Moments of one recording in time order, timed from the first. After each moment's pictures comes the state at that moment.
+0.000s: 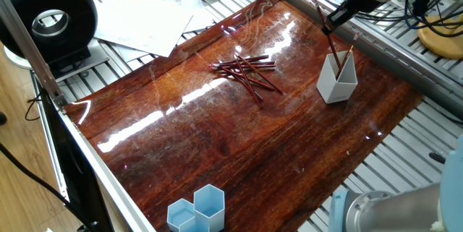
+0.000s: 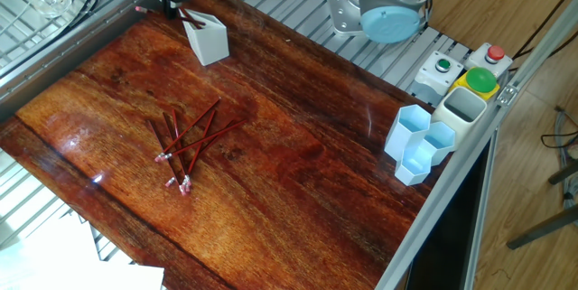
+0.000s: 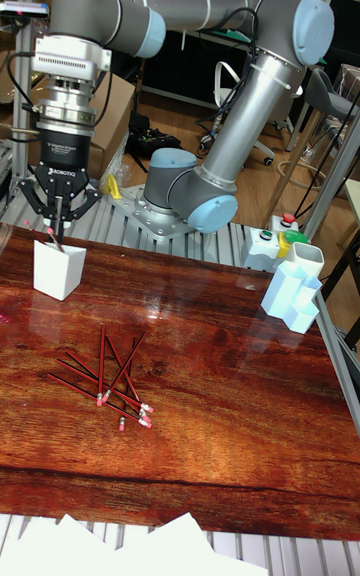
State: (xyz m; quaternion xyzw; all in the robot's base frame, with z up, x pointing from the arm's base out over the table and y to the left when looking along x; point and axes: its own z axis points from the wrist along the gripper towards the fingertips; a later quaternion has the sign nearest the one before) arm 0.453 -0.189 0.165 0.00 0.98 0.04 0.20
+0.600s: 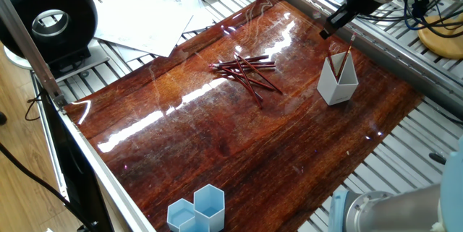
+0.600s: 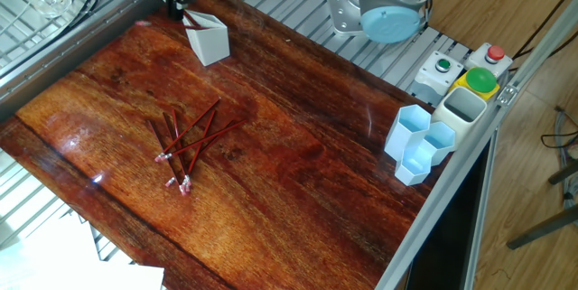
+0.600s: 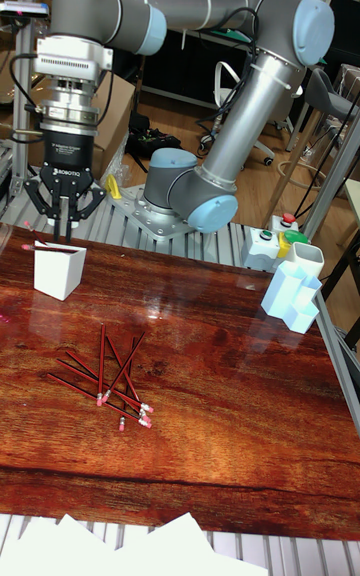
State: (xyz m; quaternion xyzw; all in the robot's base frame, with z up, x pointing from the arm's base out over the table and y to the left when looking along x) arm 0.449 -0.180 0.166 -0.01 0.98 0.05 0.19
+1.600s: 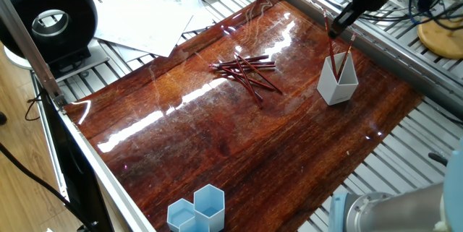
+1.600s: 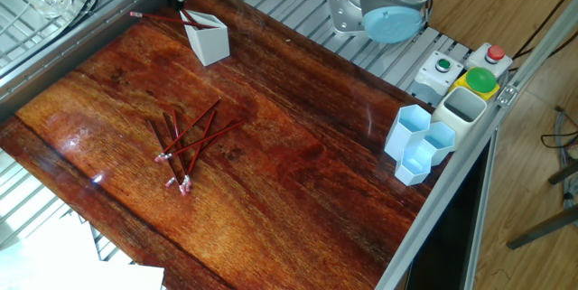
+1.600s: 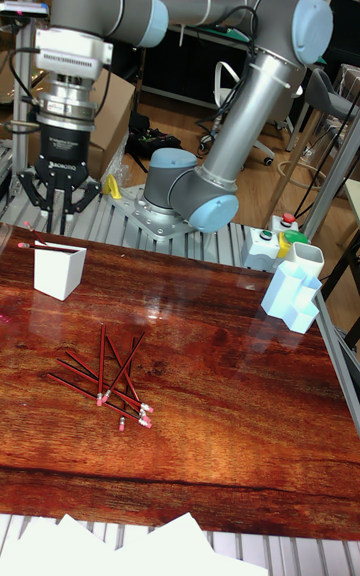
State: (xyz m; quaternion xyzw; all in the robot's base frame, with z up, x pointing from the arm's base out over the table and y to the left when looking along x) arm 0.434 -0.200 0.172 -0.05 0.99 0.02 0.15
